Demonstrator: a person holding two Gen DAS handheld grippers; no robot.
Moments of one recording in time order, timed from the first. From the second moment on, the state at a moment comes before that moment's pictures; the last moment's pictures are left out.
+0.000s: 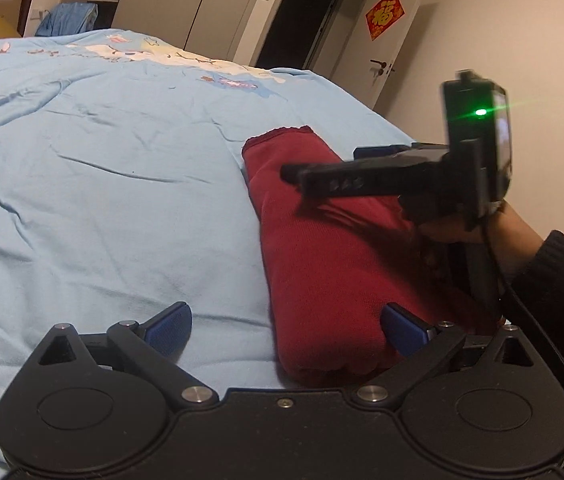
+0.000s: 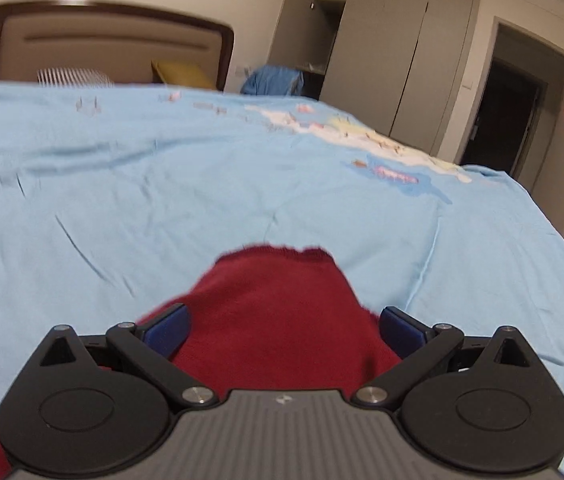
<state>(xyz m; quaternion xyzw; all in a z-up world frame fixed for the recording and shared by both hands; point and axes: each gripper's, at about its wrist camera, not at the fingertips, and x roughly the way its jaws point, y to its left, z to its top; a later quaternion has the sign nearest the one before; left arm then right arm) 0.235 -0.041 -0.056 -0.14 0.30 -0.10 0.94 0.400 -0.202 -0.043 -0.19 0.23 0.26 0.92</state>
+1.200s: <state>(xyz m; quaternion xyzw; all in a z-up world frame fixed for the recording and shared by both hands) 0.232 -0.045 -0.052 -0.12 0.30 -0.09 0.94 0.238 -0.380 -0.055 0.00 0.22 0.13 0.97</state>
